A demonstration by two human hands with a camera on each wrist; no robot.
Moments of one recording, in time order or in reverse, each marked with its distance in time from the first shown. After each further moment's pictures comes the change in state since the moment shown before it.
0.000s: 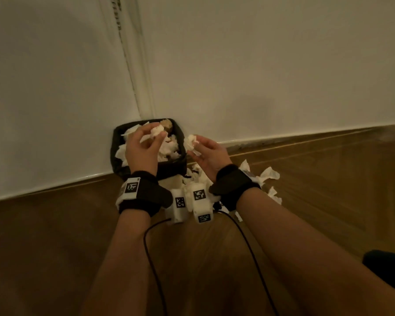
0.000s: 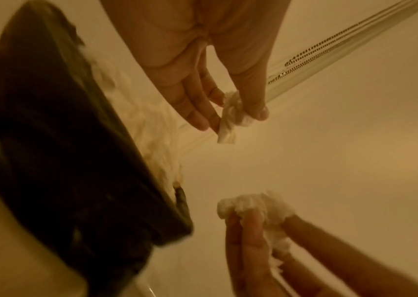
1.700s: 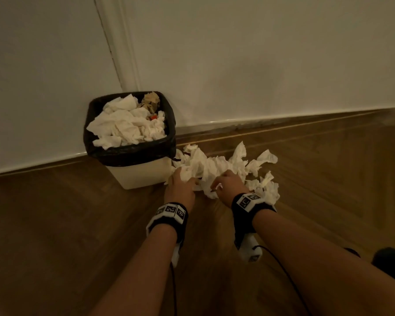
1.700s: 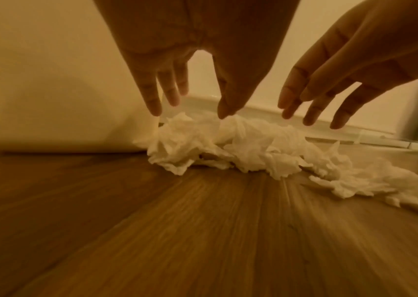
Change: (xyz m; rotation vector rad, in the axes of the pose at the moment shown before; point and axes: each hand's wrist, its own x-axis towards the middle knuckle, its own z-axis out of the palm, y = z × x) left_hand -0.111 -0.138 0.065 1.033 -0.765 -0.075; right_hand 0.001 0.066 -0.151 -1.820 -0.042 0.142
